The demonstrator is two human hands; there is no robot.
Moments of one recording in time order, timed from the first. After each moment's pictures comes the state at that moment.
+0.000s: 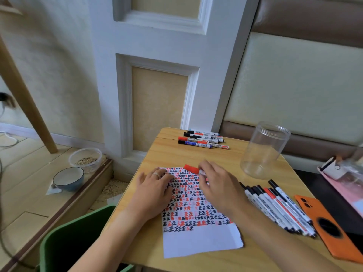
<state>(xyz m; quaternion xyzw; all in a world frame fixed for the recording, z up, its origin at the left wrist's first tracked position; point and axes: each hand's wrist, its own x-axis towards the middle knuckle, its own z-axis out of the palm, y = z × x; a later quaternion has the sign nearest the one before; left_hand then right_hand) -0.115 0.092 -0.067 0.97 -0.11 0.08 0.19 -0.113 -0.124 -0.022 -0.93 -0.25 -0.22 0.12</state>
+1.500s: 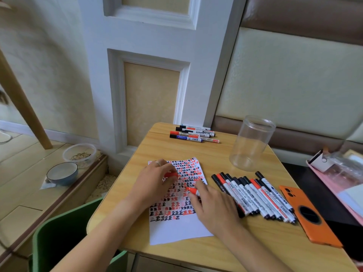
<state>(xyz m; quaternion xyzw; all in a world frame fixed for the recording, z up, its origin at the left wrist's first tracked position) -0.106 0.066 -0.069 0.92 -0.19 0.19 0.28 -0.170 -0.143 -0.054 -0.98 -0.15 -0.12 0.06</state>
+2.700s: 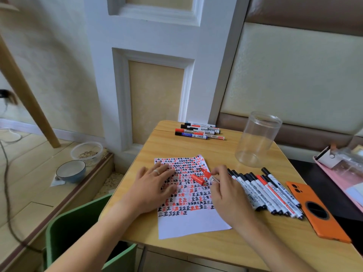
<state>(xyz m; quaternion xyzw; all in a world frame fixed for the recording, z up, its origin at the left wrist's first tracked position) -0.127 0.092 -0.078 0.97 -0.16 0.04 0.15 -0.173 -0.155 -0.040 -0.94 -0.13 -0.14 0.28</state>
